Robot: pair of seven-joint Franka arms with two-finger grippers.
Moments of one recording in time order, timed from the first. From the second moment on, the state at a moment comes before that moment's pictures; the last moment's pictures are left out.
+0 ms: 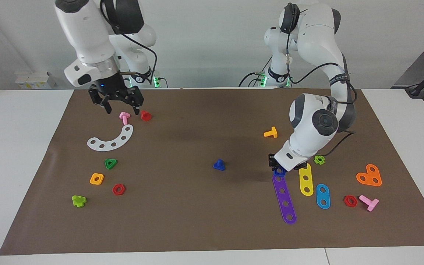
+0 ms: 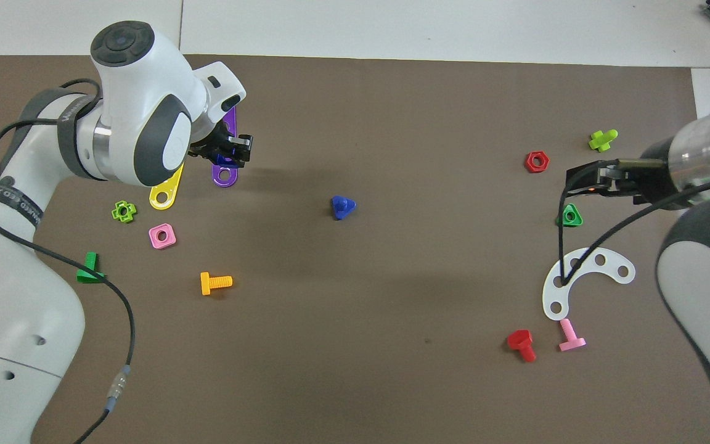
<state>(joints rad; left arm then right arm) -0.22 0.52 -0.04 -1.47 -0.07 1.89 0.02 0.23 0.07 0.00 -1.61 0.02 1.74 0.38</state>
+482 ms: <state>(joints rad) -0.18 0.35 -0.04 -1.82 -0.07 2.08 0.15 0.46 0.33 0.01 -1.54 0.02 2.05 0.62</state>
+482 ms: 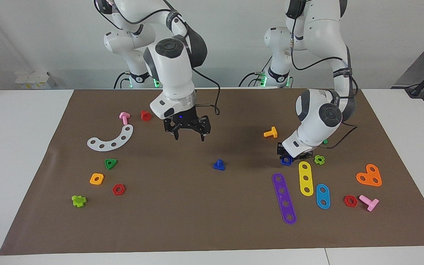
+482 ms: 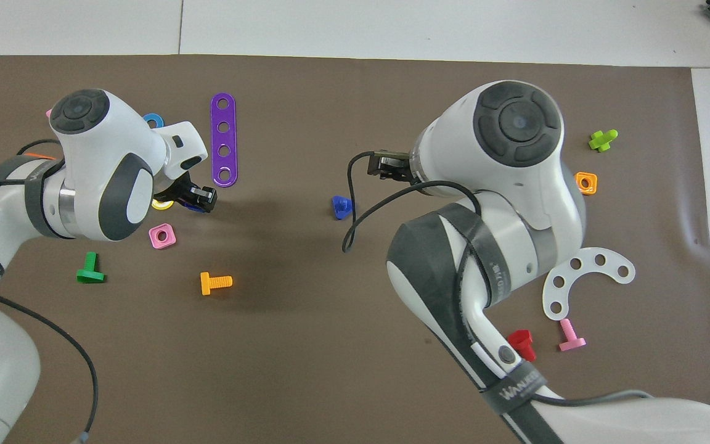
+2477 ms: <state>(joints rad) -0.23 0.30 -0.05 -1.98 -0.07 2.28 0.06 0.59 0.66 0.00 -1.46 0.00 2.20 0.65</state>
